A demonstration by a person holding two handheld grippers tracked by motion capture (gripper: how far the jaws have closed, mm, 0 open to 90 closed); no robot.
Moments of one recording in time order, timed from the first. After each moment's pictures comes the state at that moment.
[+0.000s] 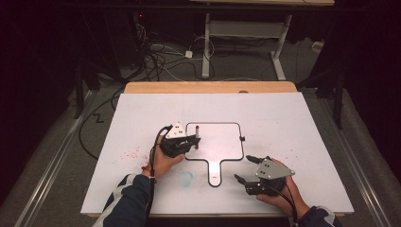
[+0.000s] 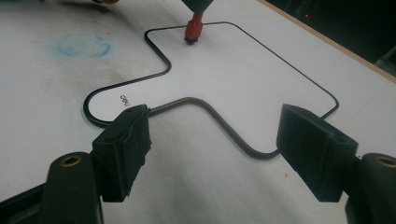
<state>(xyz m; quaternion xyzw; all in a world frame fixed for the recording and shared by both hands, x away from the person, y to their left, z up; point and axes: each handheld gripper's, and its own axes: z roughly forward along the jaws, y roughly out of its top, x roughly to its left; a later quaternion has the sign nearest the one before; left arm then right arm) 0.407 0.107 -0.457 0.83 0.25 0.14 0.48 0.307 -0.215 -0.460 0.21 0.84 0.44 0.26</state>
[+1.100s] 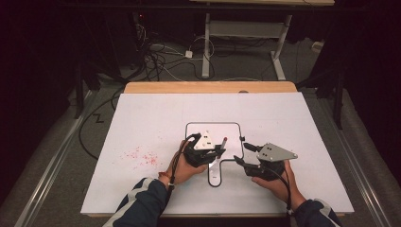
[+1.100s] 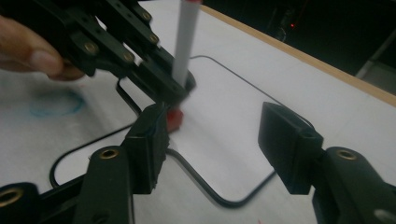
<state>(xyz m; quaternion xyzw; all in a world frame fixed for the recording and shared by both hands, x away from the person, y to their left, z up) 0.383 0.034 -0.449 0.87 0.17 0.12 0.45 0.337 -0.210 -0.437 0.24 0.81 0.48 0.25</state>
